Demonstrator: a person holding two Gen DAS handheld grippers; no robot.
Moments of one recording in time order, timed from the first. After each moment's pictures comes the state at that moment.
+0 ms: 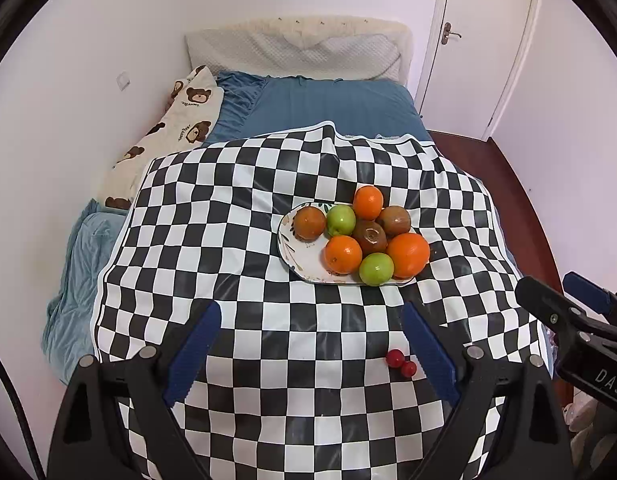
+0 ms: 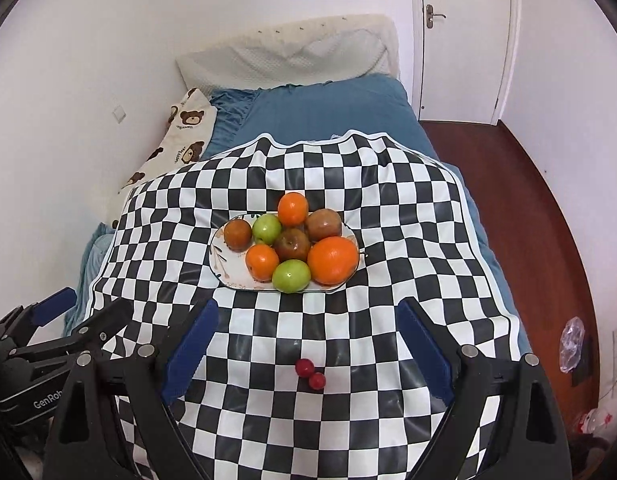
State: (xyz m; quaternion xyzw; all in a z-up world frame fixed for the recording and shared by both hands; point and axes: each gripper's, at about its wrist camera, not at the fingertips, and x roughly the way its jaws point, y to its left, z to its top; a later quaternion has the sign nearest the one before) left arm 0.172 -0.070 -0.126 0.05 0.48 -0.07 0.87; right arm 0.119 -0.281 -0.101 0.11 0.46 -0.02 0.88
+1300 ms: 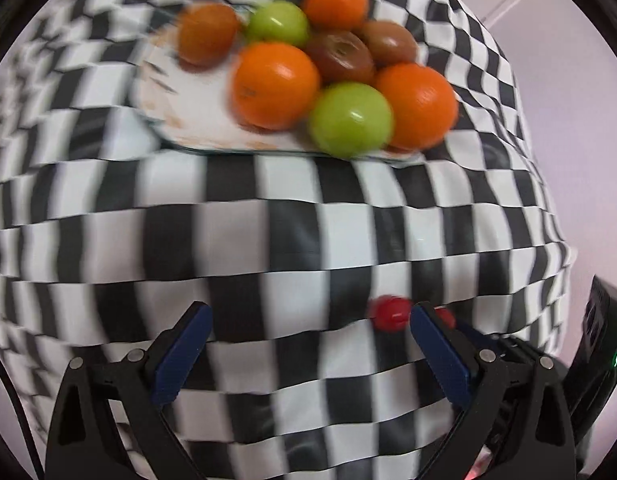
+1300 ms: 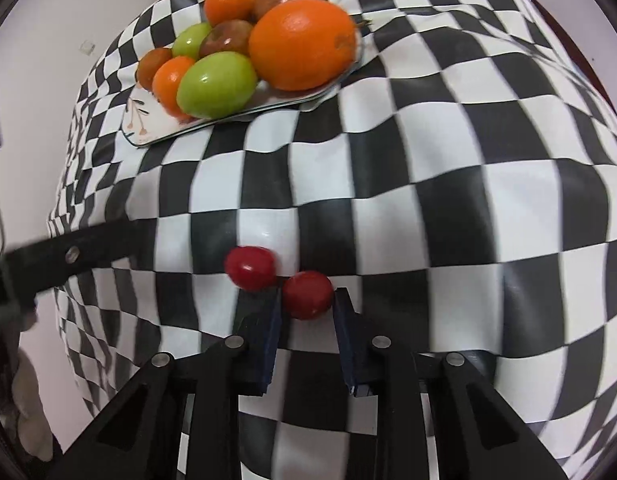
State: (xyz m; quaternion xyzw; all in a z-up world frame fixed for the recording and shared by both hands) left arm 0.234 -0.131 -0.344 0.01 0.69 -0.14 0.71; right arm 0.139 -0.307 -0.362 0.19 0.62 0.05 0.76
